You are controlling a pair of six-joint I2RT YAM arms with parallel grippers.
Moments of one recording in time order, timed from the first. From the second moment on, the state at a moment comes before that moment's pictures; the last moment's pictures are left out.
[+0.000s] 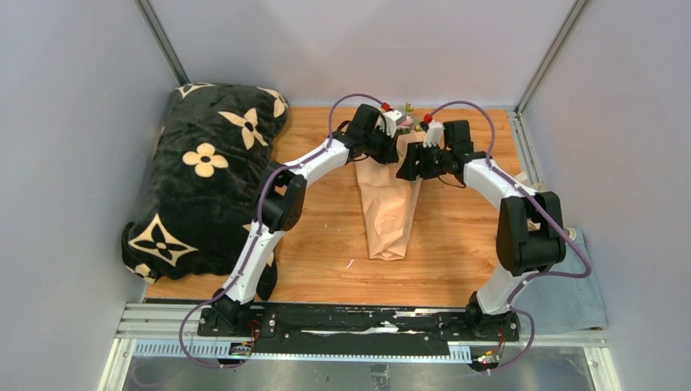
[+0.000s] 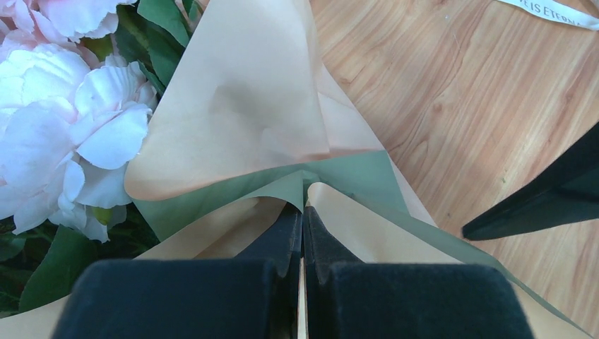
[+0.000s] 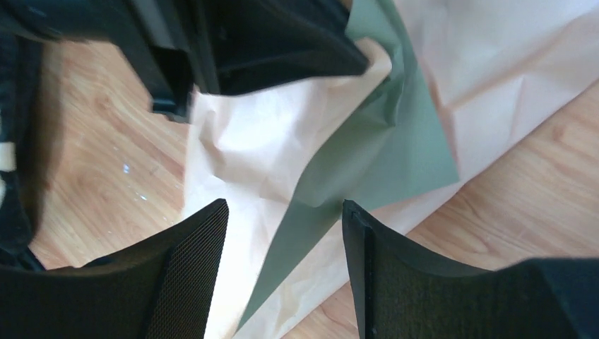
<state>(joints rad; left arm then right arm) -0.61 2.46 2.09 -0.24 0.46 -0.04 0.16 1.68 1.16 -0.22 -0.57 0.08</state>
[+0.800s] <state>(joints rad) -0.64 2.20 2.13 -0.57 0.41 0.32 0.05 1.80 1.05 -0.14 -0.55 0.22</state>
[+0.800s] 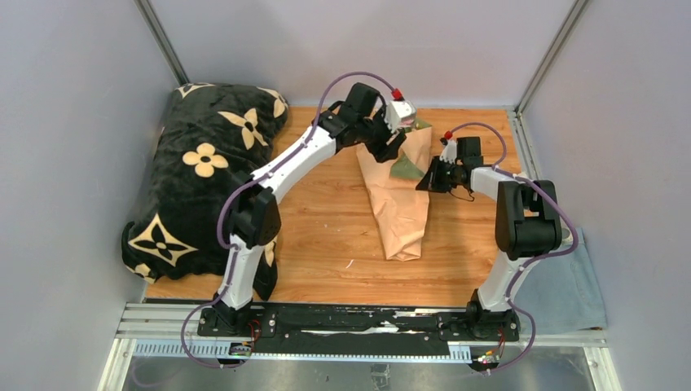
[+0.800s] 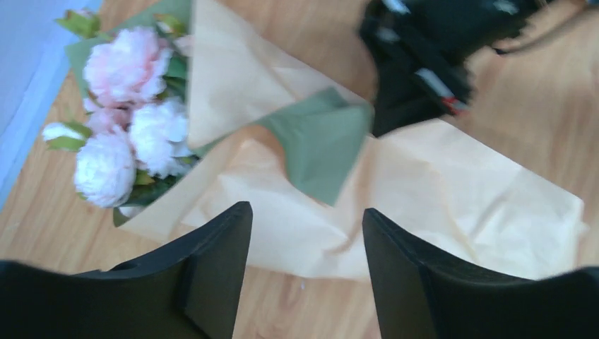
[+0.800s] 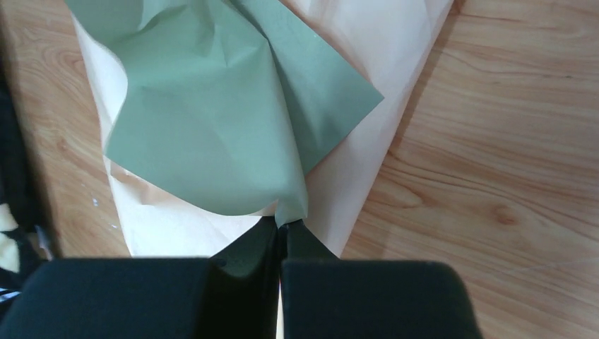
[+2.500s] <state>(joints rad) -1.03 2.12 1.51 -0.31 0.10 0.95 0.08 1.57 0.99 -0.06 -0.55 0.14</state>
